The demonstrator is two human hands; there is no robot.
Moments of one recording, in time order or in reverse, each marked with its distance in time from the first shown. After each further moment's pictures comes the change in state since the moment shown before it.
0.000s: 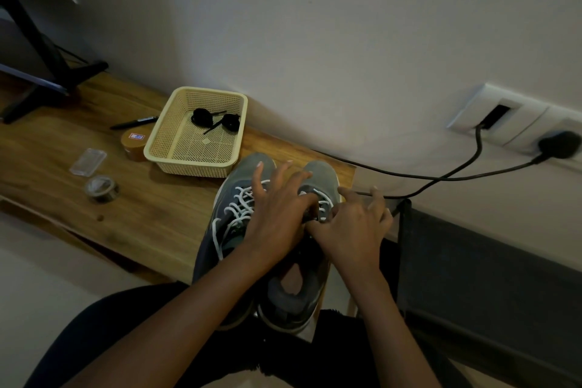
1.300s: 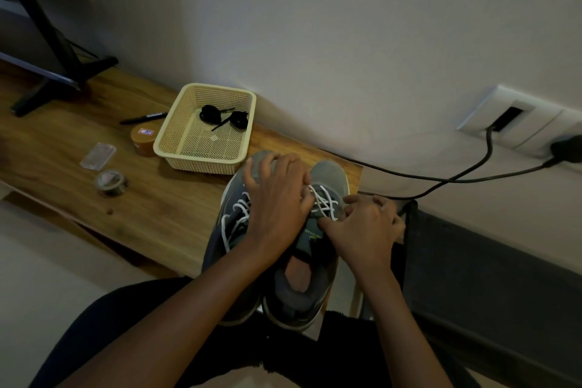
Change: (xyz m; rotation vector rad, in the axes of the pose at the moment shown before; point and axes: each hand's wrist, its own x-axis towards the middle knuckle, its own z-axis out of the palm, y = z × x) left_hand 0.003 -0.005 -0.001 -0.207 0.344 -0.216; right_hand 0.004 0.008 0.006 0.047 0.081 0.048
